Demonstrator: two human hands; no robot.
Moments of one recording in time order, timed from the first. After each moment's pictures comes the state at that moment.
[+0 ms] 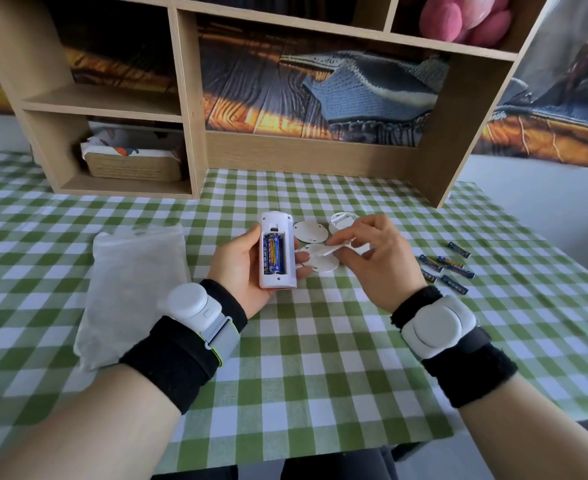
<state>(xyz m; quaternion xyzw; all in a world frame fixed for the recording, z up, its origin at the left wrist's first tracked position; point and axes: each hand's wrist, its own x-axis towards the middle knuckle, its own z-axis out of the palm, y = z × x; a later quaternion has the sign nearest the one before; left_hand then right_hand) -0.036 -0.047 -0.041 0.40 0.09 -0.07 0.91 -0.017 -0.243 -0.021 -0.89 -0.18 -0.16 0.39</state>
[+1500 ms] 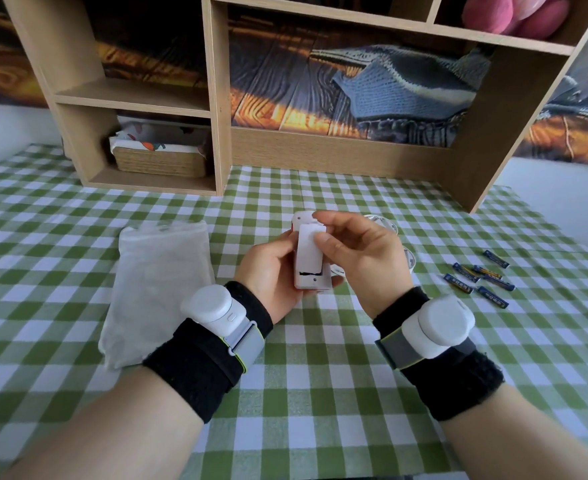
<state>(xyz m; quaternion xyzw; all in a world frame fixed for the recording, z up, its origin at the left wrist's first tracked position) -0.032 -0.045 -0.048 0.39 0.02 -0.13 0.91 -0.021 -0.181 -0.023 -0.69 -0.20 -0.03 0.69</state>
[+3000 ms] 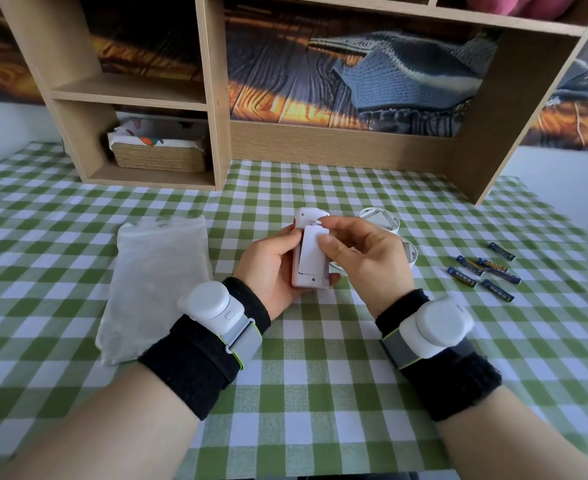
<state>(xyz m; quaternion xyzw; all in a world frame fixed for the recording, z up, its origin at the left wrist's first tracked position) -0.033 -0.047 -0.048 0.44 0.01 -0.12 0.89 -0.016 -0.194 -0.037 -0.73 -0.17 -0.05 0.66</state>
